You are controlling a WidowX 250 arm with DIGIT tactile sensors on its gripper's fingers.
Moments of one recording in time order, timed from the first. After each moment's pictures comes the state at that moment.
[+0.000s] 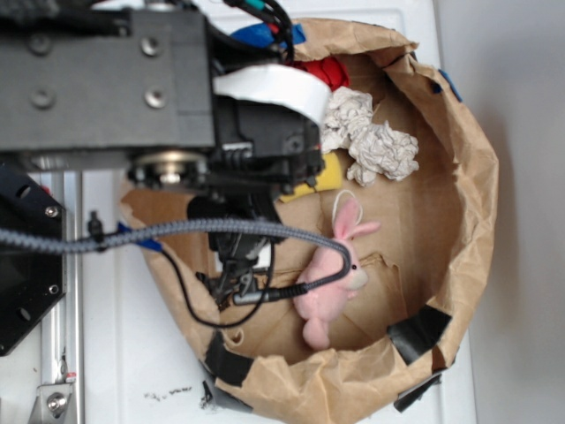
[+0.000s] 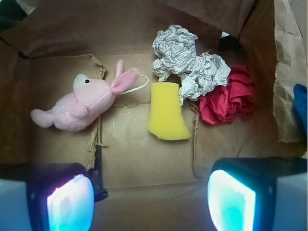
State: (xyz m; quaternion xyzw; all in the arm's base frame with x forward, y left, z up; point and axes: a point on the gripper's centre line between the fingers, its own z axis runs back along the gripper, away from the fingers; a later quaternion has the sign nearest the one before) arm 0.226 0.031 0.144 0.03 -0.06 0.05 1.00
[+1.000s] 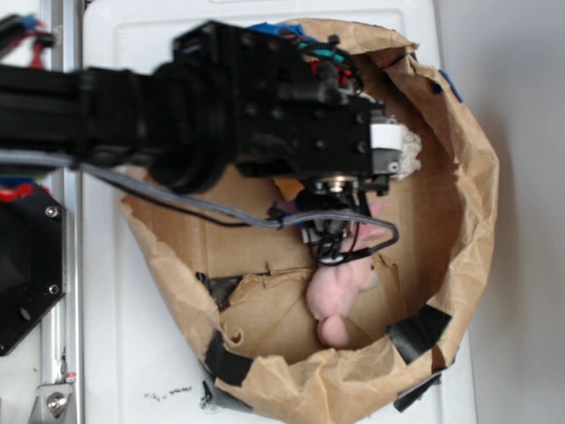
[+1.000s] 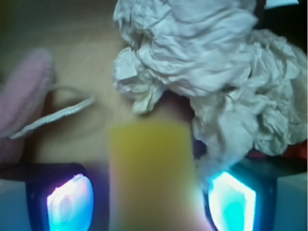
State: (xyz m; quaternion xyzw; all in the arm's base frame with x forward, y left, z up) arm 0.284 0.057 0.038 0.07 -0.04 0.07 0.99
